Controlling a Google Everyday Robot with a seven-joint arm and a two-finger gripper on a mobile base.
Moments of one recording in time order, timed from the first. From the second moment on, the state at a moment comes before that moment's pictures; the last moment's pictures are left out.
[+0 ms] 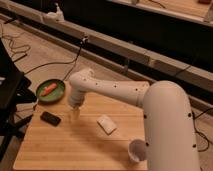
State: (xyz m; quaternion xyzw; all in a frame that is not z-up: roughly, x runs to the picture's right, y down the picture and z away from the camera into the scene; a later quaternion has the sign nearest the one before) arm -0.197 0.144 0.832 -0.37 -0.23 -0.06 0.90
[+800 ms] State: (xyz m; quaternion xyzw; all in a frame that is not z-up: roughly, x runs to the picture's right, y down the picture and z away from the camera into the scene) arm -0.286 0.162 0.870 -0.37 -0.31 -0.03 0.87
